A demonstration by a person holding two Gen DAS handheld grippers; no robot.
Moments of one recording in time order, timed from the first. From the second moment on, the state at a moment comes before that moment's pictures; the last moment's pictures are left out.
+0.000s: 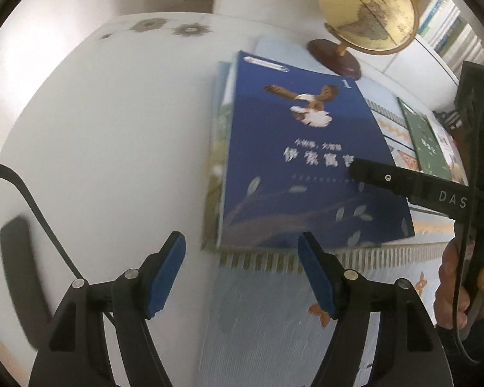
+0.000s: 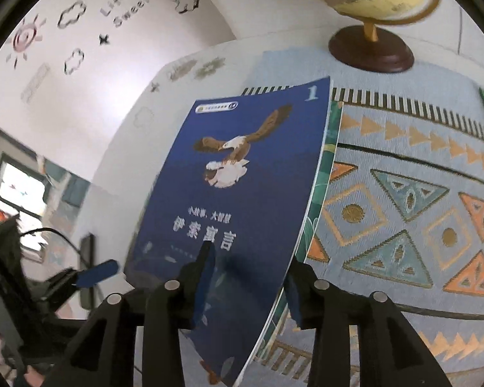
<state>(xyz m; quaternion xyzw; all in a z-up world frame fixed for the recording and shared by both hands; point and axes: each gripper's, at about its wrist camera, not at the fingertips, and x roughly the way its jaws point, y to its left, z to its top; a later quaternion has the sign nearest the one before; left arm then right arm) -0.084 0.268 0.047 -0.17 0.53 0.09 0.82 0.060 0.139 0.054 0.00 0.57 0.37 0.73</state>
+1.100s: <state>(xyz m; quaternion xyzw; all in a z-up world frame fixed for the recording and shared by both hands) -0.205 -0.144 0.126 0.05 0.46 -0.13 0.88 -0.158 -0.321 0.104 0.12 0.57 0.16 0.80</state>
